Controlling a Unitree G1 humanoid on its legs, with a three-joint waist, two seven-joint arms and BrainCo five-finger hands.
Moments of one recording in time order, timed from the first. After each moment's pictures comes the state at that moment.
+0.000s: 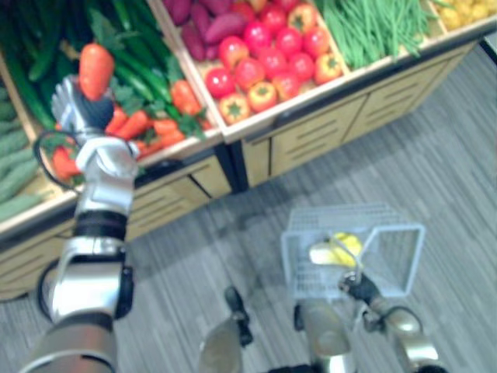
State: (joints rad) left arm -0.86 0.67 0.01 0.72 0.34 0.06 0.58; right arm 0.07 -0.28 0.08 0.44 0.12 -0.02 0.26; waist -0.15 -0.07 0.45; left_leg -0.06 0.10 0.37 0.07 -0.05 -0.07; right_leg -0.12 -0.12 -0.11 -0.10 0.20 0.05
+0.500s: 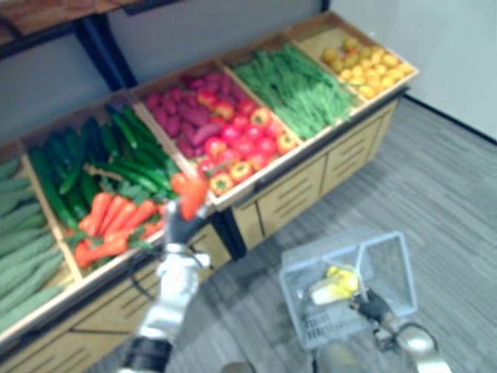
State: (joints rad) left arm -0.05 0.29 -0.12 0.13 0.29 -0.22 0.43; right arm 0.17 -0.27 0.05 0.35 0.08 0.05 0.30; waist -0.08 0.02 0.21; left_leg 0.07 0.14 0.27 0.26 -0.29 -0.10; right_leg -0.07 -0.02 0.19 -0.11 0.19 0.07
